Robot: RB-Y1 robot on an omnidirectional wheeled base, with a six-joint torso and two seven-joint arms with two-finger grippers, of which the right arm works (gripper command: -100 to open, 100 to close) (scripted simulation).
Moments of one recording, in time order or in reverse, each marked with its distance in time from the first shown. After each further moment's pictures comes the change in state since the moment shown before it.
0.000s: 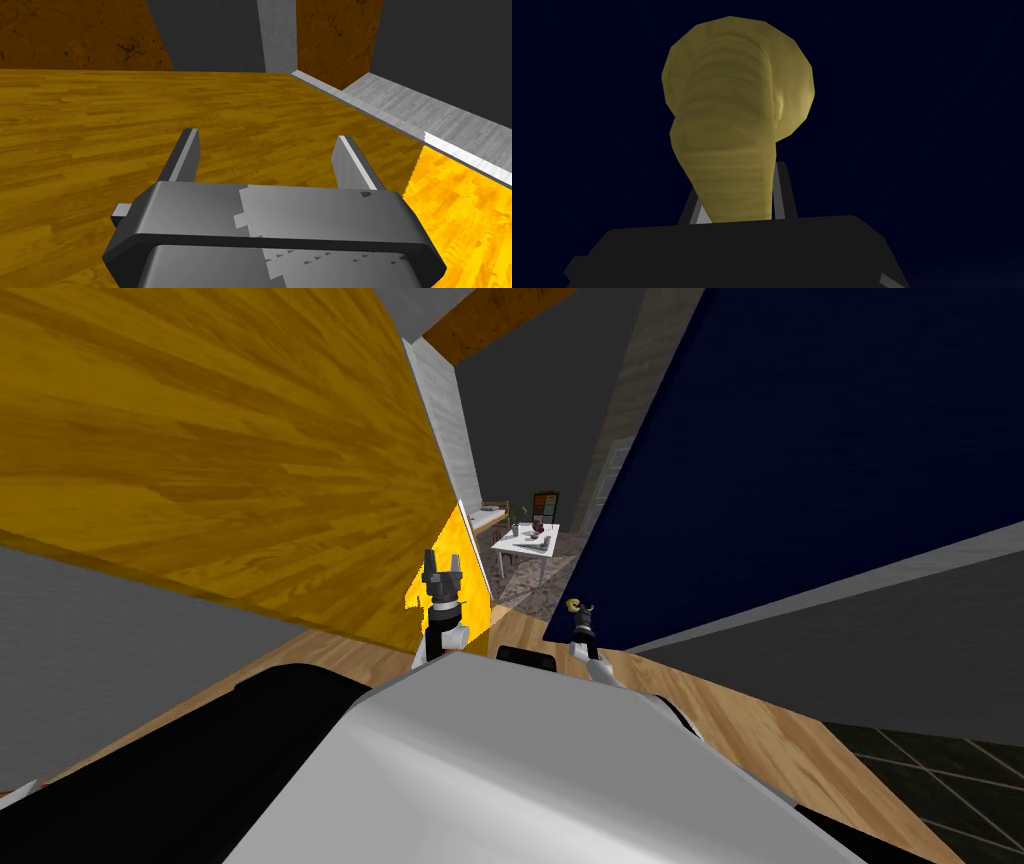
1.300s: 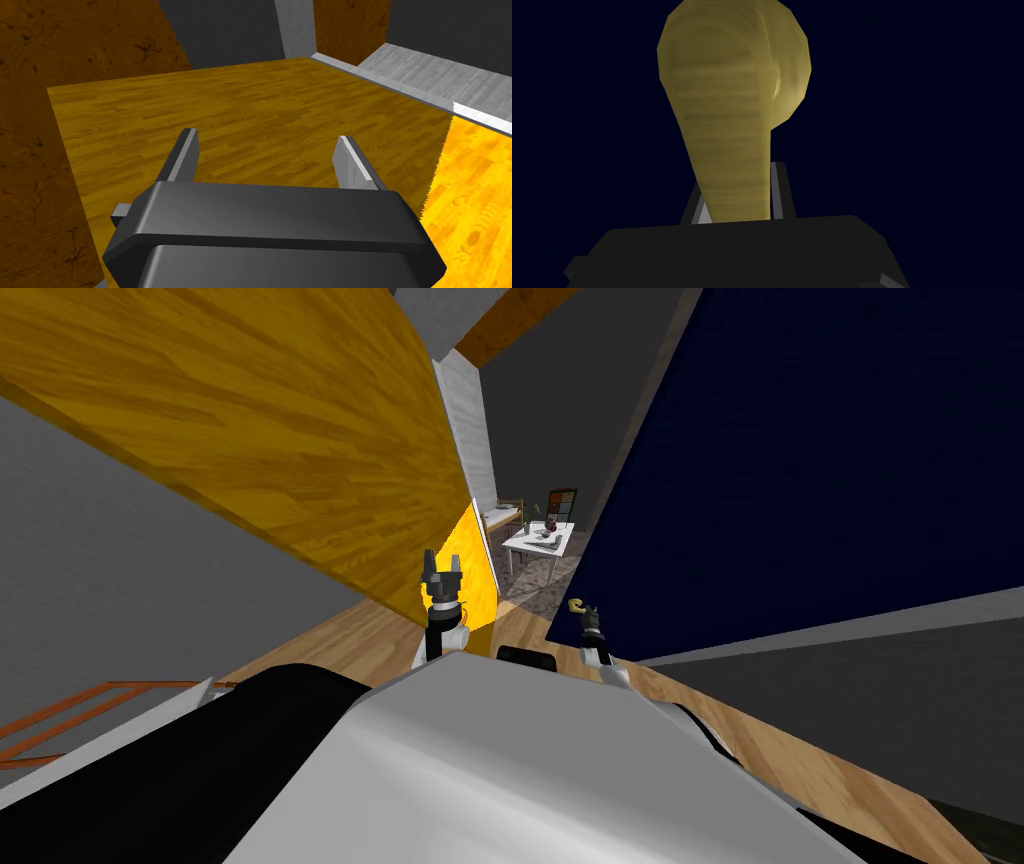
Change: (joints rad) arm 0.035 -0.099 0.055 -0.017 0.089 -0.036 -0.146
